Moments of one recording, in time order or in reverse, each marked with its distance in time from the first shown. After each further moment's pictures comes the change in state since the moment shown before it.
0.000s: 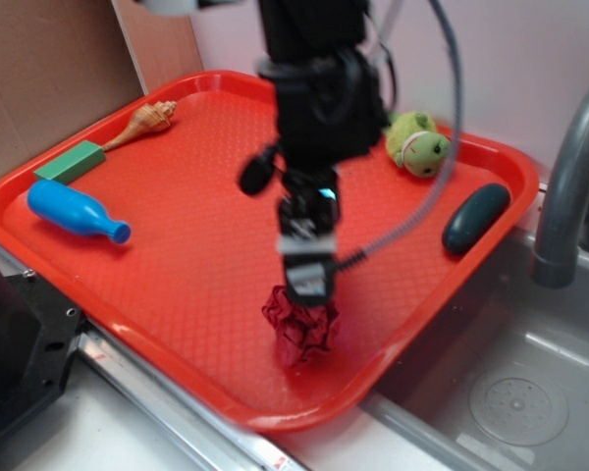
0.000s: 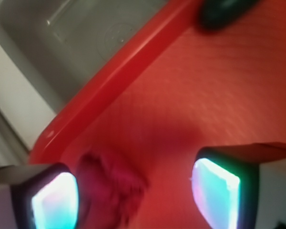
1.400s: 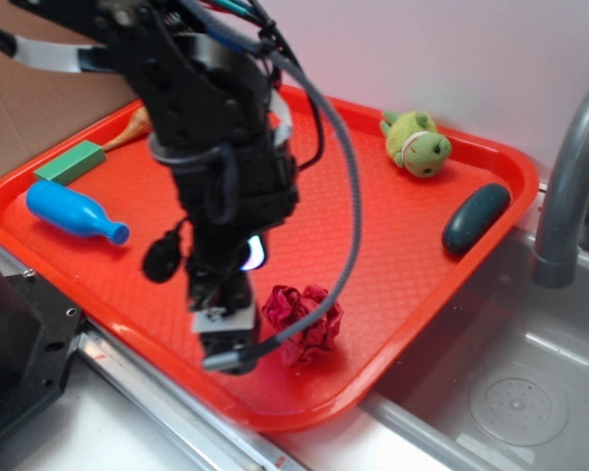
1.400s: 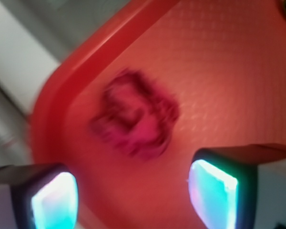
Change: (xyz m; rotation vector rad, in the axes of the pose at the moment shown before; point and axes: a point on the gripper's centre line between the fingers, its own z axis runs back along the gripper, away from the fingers) arm -0.043 -0.016 -0.004 0.213 -0.083 0.064
